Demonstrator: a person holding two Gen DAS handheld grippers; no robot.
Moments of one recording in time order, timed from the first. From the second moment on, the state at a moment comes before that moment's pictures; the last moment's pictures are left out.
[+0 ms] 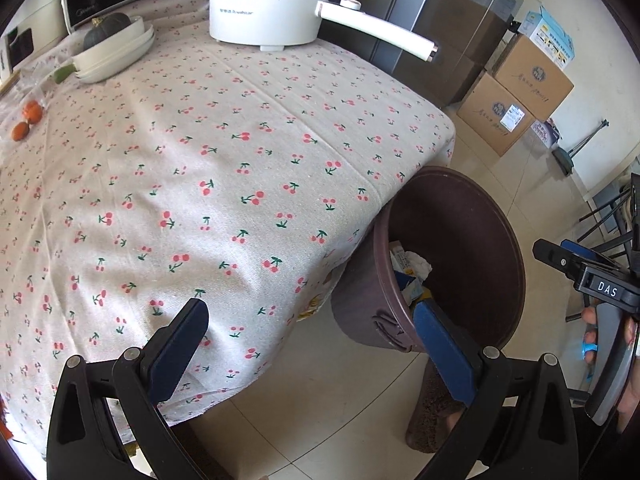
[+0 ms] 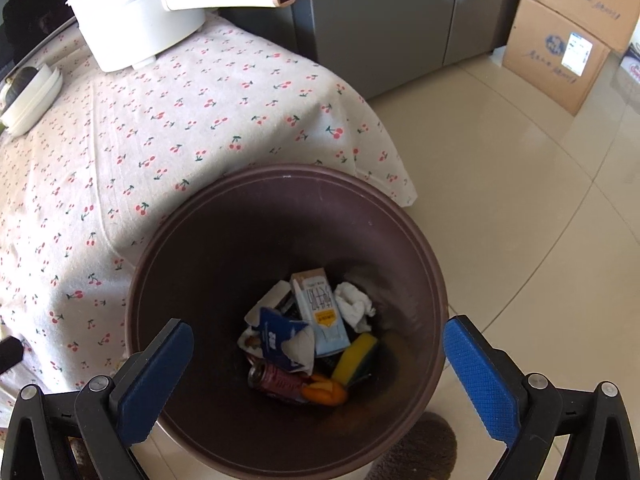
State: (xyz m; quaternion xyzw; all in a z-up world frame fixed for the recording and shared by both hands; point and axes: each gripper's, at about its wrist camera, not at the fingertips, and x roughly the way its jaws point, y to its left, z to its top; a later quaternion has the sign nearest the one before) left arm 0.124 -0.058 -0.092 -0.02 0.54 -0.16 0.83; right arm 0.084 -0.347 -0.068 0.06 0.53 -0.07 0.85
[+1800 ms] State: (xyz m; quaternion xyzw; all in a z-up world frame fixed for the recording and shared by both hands) left arm 0.013 -0.007 0.013 -0.01 0.33 -0.05 0.94; right arm 0.000 -0.212 0.020 -0.07 0.30 0.00 0.95
